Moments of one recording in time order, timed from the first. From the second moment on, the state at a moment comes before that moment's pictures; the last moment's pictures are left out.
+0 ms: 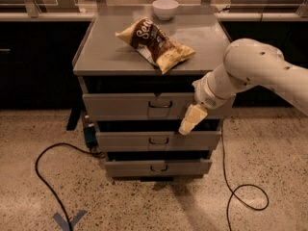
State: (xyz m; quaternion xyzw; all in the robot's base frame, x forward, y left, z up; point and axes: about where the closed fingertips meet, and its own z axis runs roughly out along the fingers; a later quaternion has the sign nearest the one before) arm 0.605 -0.120 0.754 -0.58 0.77 0.07 0.26
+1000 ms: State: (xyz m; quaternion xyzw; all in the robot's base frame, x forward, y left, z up) arm 0.655 -0.081 0.689 -0.58 0.76 0.09 0.27
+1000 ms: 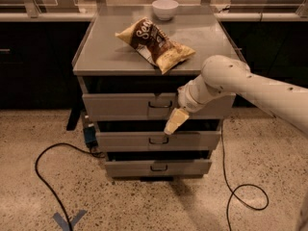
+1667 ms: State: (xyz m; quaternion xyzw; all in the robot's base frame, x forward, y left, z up) arm 0.690 -0.064 0.679 -0.60 0.75 0.08 0.27
